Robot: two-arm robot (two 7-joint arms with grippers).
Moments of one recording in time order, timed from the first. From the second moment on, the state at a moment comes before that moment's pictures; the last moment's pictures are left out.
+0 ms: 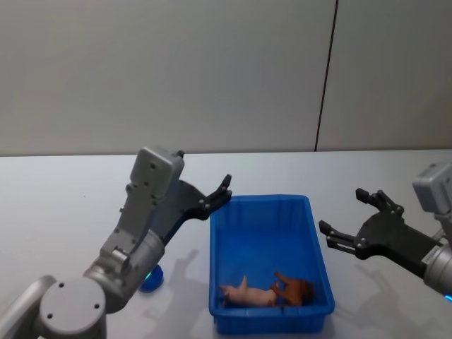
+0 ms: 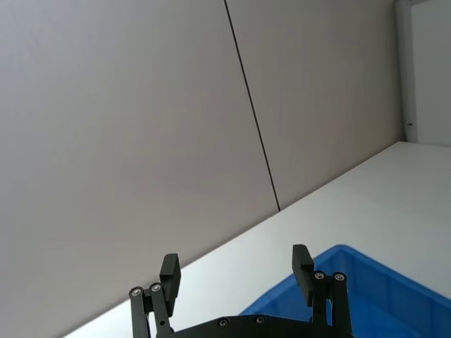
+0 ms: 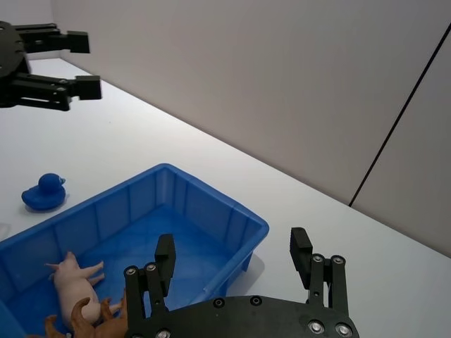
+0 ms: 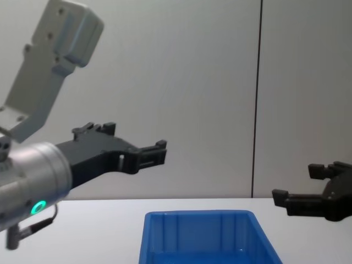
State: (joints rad) left arm -0.20 0.42 0.45 -1.67 -0.22 0.05 0.00; right arm 0.09 0.40 -0.23 -1.65 0.18 0.11 0.47
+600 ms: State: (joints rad) left arm -0.04 0.55 0.41 -1.79 -0.36 0.15 0.11; right arm 0.07 0.41 -0.22 -1.66 0.19 0.11 0.46
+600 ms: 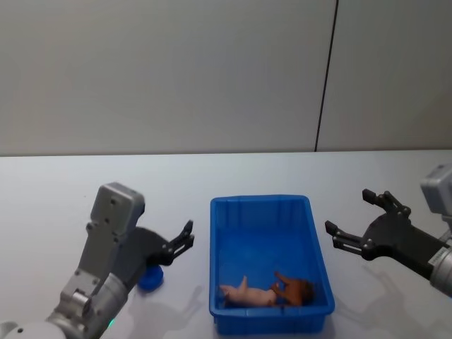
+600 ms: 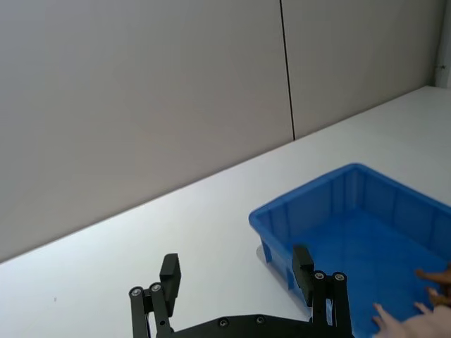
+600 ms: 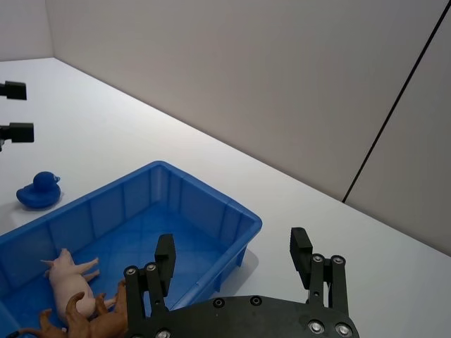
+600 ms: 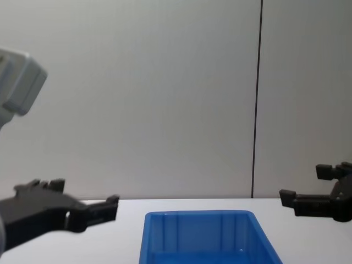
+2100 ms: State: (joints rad) left arm -0.09 0.52 0.38 -1.43 -0.42 0.10 -0.14; right arm 0.07 0.42 -0.21 -1.66 0.20 0.11 0.45
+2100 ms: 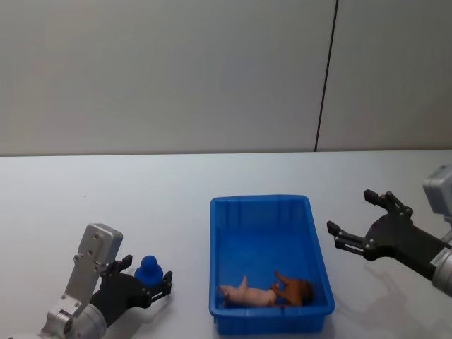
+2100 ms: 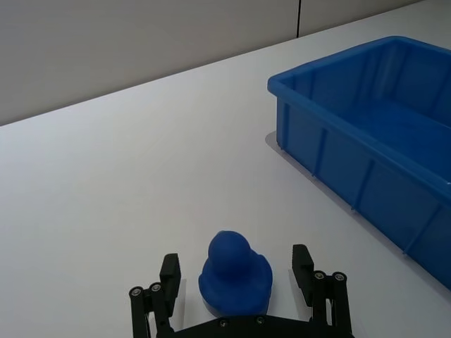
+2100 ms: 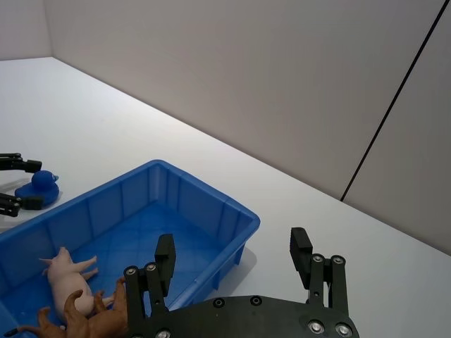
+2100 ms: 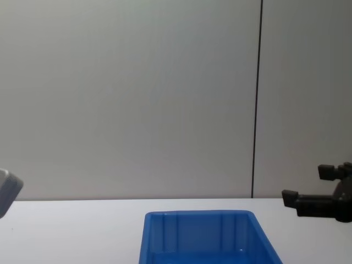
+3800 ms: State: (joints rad) left arm -0.23 0.40 0.40 -1.45 -0.31 0.06 -0.25; right arm 0.07 0.42 -0.21 -1.66 0.20 0.11 0.45
